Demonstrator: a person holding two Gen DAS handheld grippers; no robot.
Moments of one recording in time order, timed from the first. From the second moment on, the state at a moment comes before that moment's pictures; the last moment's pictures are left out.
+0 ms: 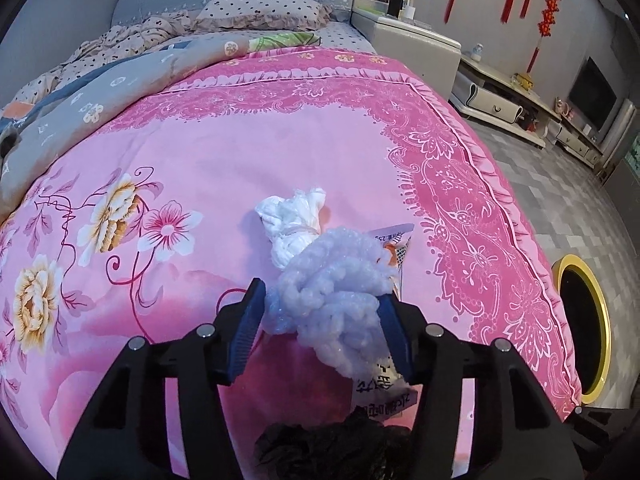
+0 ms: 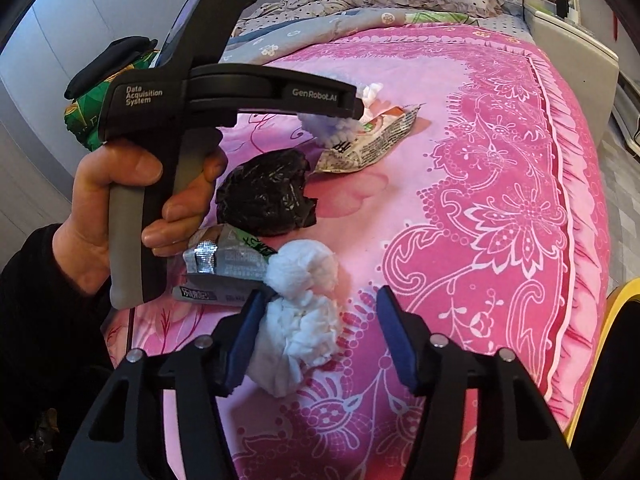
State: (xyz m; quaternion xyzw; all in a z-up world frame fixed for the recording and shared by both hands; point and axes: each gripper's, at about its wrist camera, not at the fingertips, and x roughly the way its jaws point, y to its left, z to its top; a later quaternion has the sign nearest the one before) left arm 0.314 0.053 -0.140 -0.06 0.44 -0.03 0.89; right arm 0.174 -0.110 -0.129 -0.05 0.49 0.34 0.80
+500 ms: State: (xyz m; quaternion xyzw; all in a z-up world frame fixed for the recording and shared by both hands) left arm 0.304 0.064 -0.128 -0.08 0.43 -0.02 0.90; right arm 0.169 -0.110 -0.124 -0.05 0.50 0.35 0.79
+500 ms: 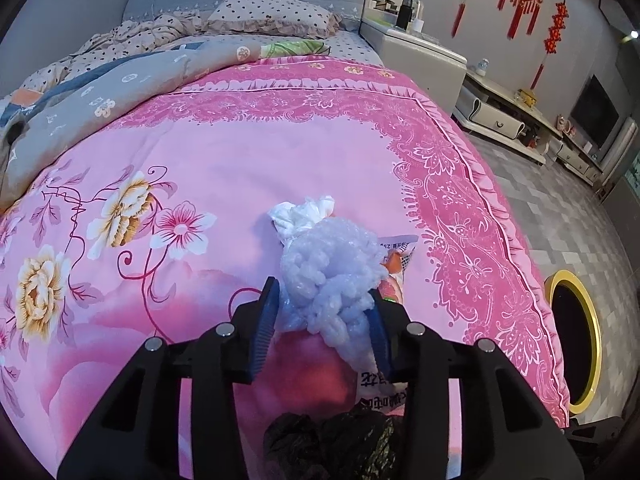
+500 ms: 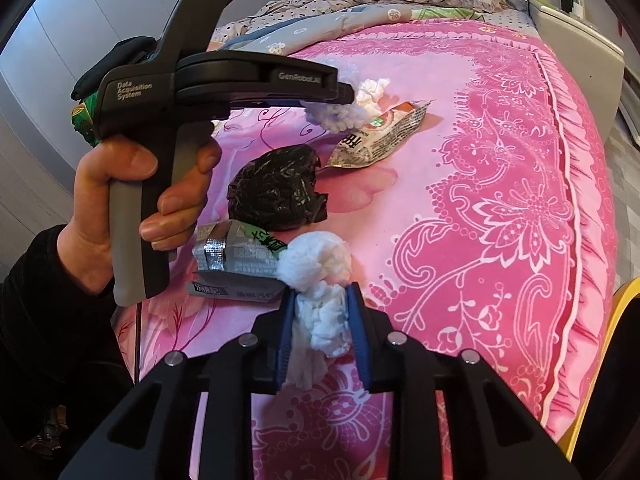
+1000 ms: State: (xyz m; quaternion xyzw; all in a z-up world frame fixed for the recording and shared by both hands) left arm 0.275 0.077 -0.093 -0.08 0.40 -0.01 0.91; right arm 0.153 -0.127 -0.093 -0.03 0.47 0.34 0.82
